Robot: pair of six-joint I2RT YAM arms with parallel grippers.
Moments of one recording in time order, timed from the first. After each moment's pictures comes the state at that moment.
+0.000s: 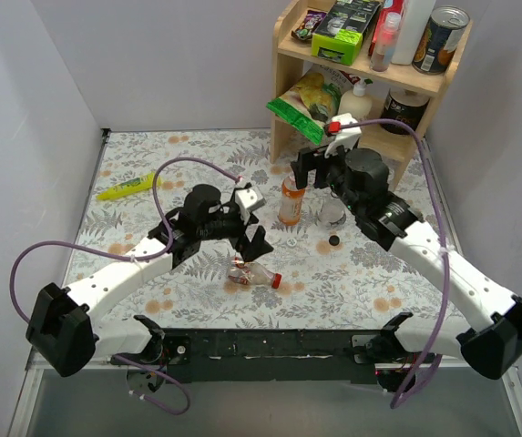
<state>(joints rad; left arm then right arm) -0.64 1.22 0.87 -0.09 0.51 0.08 0.68 1.21 1.17 -0.11 0.22 0.10</state>
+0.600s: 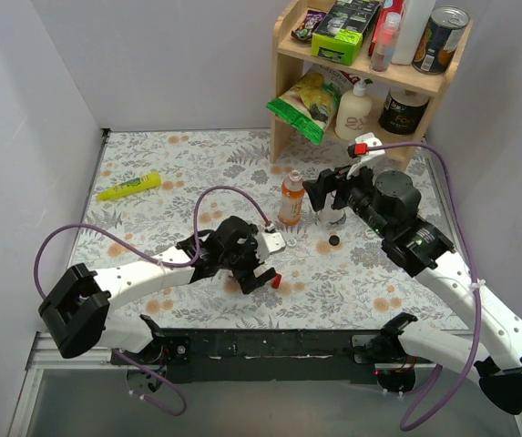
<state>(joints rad) -0.88 1.32 0.76 -0.25 0.22 0.27 0.66 0.96 1.03 -0.19 0.10 0.13</state>
